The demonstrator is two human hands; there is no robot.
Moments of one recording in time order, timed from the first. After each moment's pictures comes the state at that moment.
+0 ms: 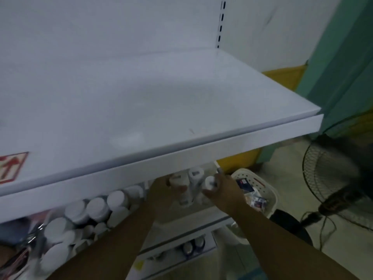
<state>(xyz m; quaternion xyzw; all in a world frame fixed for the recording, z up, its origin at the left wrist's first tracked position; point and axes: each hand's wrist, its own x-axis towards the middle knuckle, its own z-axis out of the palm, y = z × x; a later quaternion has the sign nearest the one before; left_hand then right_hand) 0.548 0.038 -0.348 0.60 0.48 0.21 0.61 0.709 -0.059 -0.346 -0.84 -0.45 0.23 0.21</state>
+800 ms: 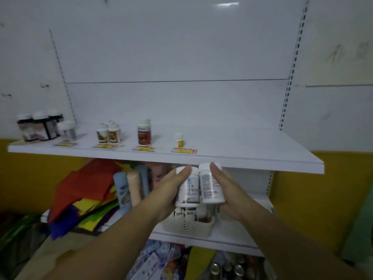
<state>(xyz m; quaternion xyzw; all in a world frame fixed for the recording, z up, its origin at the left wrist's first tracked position) 0.350 -0.216 -0.111 0.48 0.36 0.46 0.65 0.510 -0.213 -0.123 -0.36 -0.39 0.66 0.53</state>
